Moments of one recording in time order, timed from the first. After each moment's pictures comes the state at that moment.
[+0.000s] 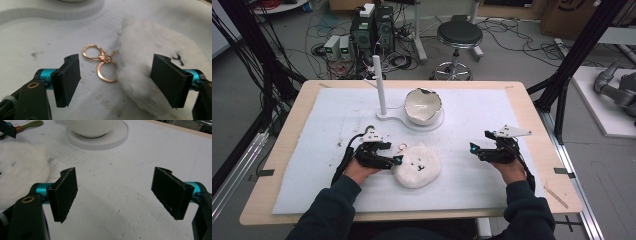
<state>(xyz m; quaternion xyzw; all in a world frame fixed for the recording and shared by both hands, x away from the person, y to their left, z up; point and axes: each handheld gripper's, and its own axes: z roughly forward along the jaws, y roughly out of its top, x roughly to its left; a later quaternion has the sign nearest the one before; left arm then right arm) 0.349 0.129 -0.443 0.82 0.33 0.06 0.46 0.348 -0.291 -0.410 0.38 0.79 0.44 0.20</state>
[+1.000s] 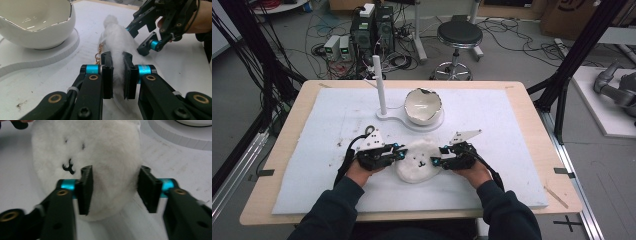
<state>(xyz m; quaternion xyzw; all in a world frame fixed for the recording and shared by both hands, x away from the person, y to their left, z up) 0.331 0.123 -0.419 0.80 0.22 0.12 0.55 0.353 -0.188 -0.432 0.28 0.86 0.43 0.05</state>
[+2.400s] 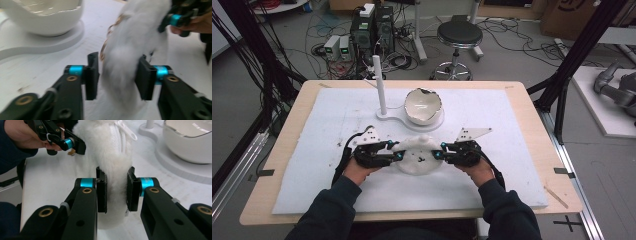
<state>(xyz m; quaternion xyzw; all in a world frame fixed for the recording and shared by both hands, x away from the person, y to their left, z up) 0.340 0.136 -0.423 0.79 0.27 0.10 0.54 0.346 -0.197 -0.409 0.24 0.82 0.51 0.05</state>
